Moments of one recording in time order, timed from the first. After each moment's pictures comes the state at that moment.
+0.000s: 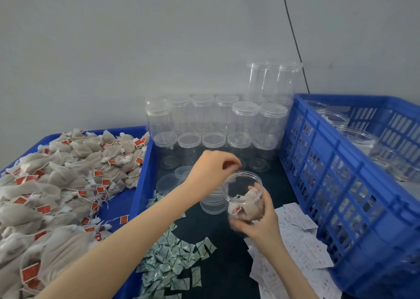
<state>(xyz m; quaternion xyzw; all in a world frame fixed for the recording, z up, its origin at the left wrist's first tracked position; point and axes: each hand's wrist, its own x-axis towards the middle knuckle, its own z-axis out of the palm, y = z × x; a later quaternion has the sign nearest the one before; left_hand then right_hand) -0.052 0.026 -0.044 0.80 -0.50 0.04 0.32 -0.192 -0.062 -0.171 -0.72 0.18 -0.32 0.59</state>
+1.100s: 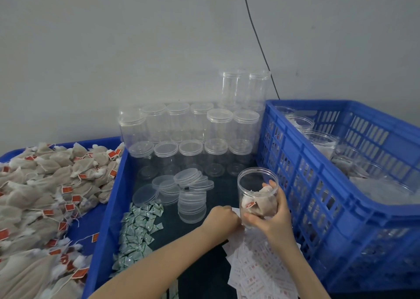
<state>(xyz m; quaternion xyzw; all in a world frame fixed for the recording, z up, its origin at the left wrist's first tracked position) -0.099 -0.037 -0.172 0.74 -0.66 0.10 -0.05 -0.233 -0.121 -0.157 -0.70 0.22 -0.39 0.56</state>
